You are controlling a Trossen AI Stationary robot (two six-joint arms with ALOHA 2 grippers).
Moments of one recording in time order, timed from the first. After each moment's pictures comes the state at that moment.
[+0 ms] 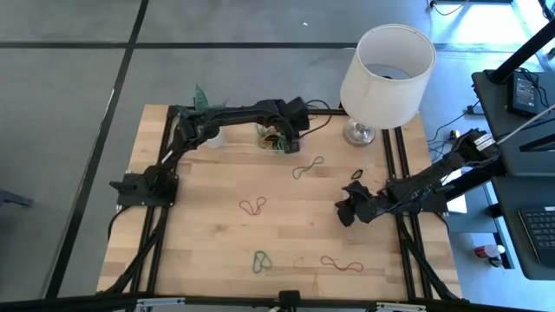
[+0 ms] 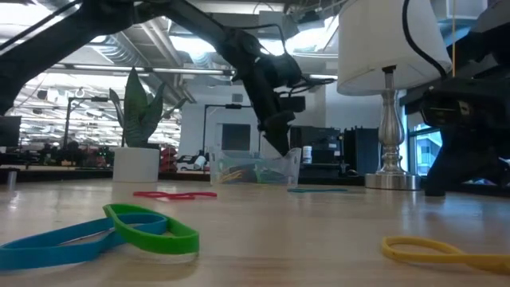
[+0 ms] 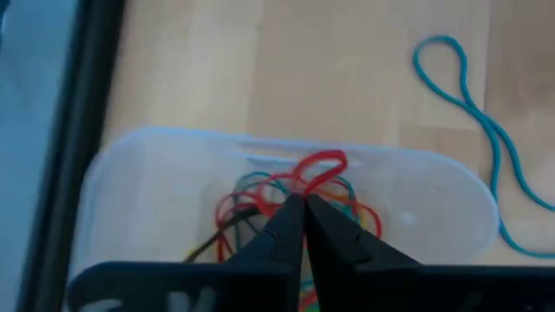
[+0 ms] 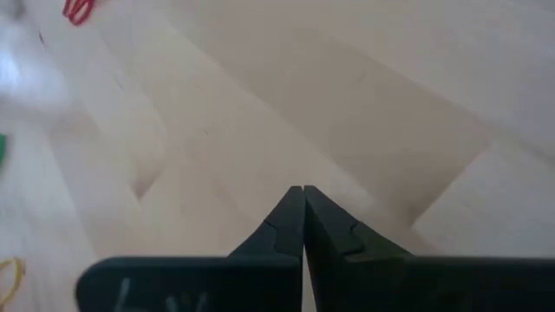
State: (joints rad) left arm 0.43 2.27 1.93 -0.72 0.02 0.31; right arm 0.48 1.21 0.25 0.04 0.47 1.26
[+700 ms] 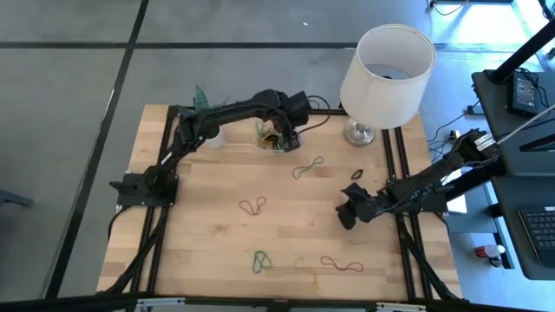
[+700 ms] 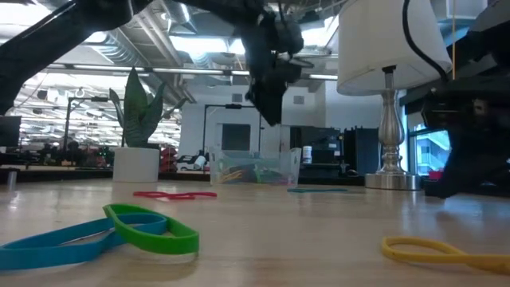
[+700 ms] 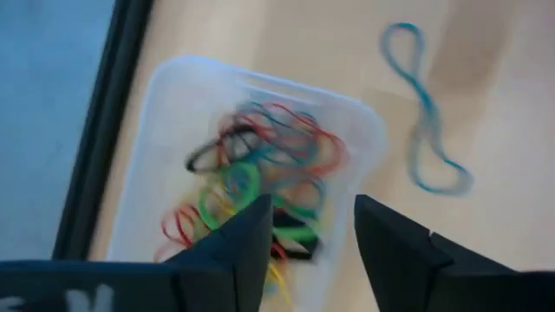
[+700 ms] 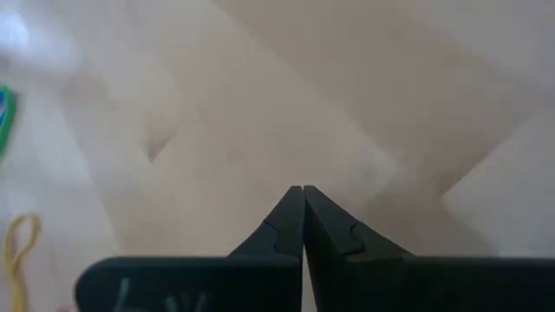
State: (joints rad) left arm 0.37 2.25 2.22 -1.18 -0.04 0.08; right arm 0.48 1.21 0.25 0.05 0.36 1.22
